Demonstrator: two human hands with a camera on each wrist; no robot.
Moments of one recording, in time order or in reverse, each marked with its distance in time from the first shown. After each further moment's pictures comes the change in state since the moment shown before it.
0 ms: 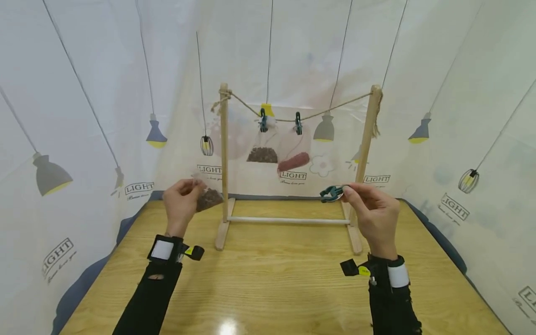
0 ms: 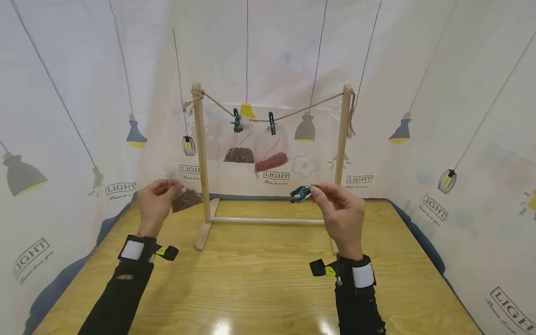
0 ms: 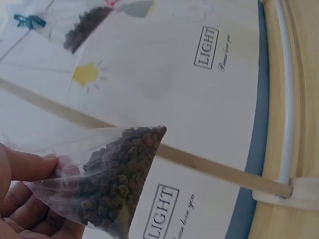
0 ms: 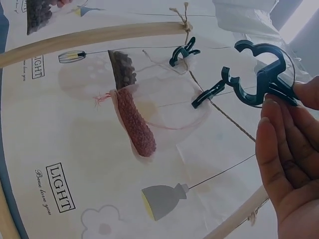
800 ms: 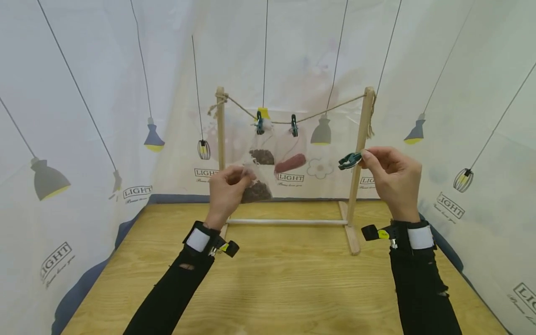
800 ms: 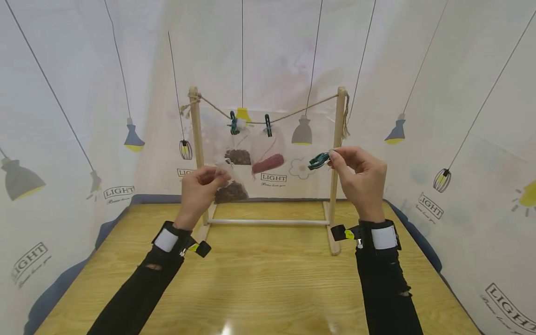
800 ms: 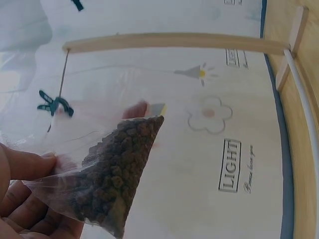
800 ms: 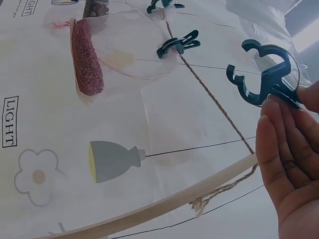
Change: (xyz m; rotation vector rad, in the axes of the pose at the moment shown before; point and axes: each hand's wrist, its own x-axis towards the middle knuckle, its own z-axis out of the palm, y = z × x) left_hand -0.029 0.085 0.072 -0.262 -0.277 0.247; right_hand 0.071 -0.007 -0.031 -0.285 -0.011 -0.047
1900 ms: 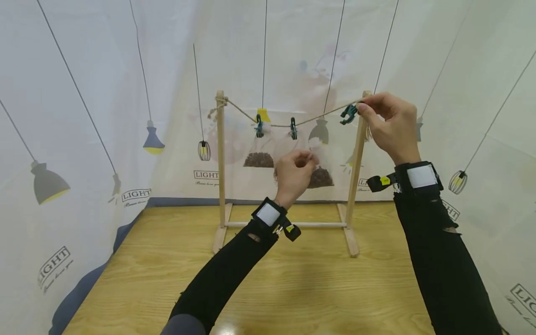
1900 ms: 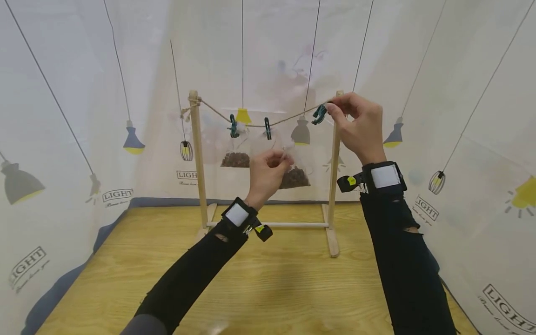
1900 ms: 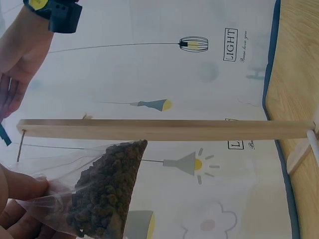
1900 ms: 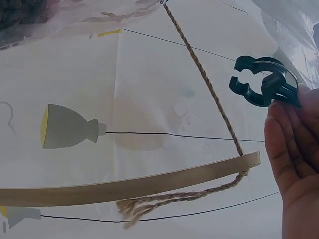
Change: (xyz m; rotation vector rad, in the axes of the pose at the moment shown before) left_hand 0.030 0.042 0.137 -0.047 -0.038 0.071; right_hand 0.105 -0.002 0.010 -0.108 -0.123 -0.098
